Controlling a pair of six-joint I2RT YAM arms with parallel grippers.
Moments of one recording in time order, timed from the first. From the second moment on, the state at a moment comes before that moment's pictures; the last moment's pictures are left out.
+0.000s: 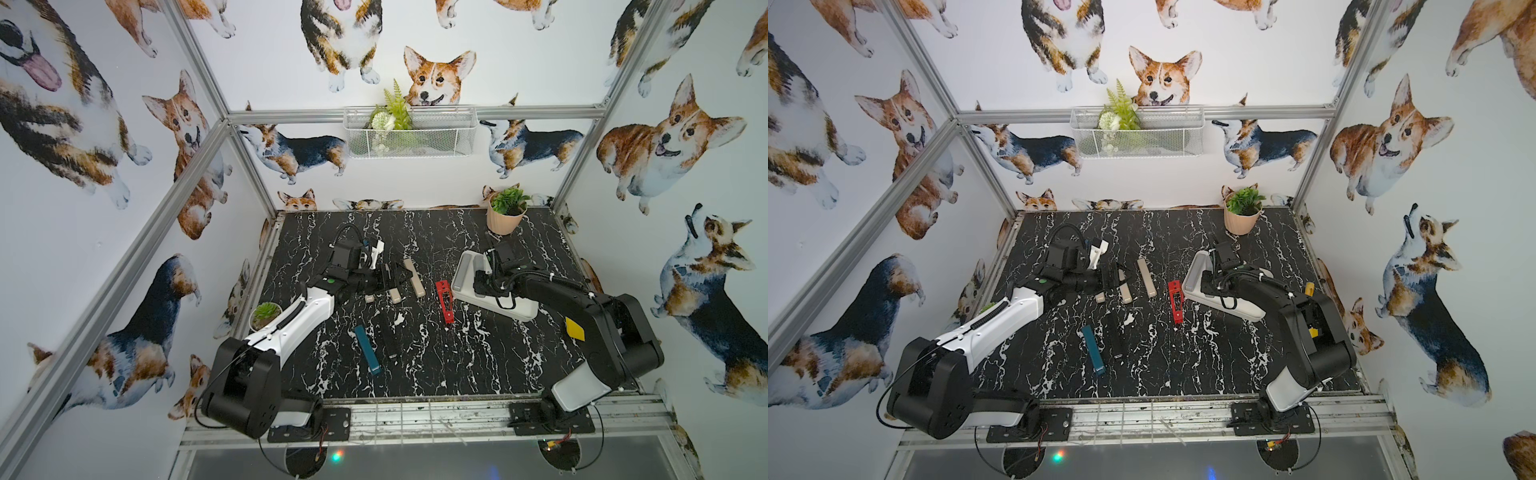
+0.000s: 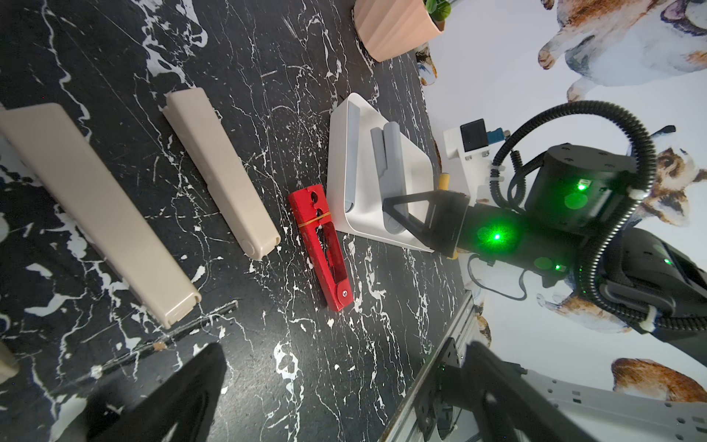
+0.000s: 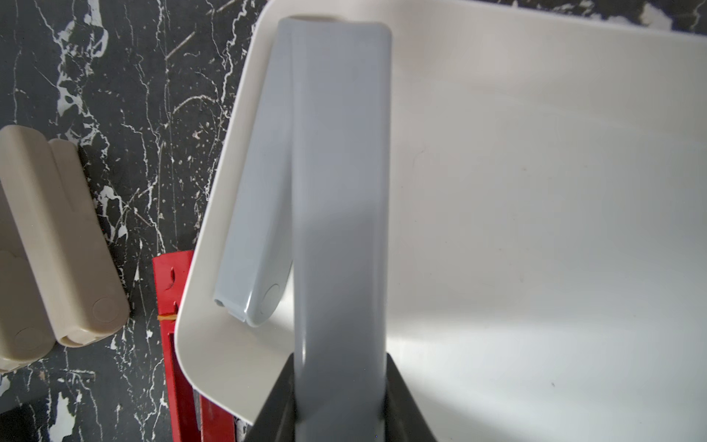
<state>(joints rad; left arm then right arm) -0.39 1.39 0.92 -0.20 0.63 -0.61 0.38 1.60 0.96 -0.41 -0.01 0.47</state>
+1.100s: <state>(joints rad) -0.36 1.36 0.89 -0.22 0.64 -0.59 0.37 1.76 1.04 -0.38 -0.03 0.45</state>
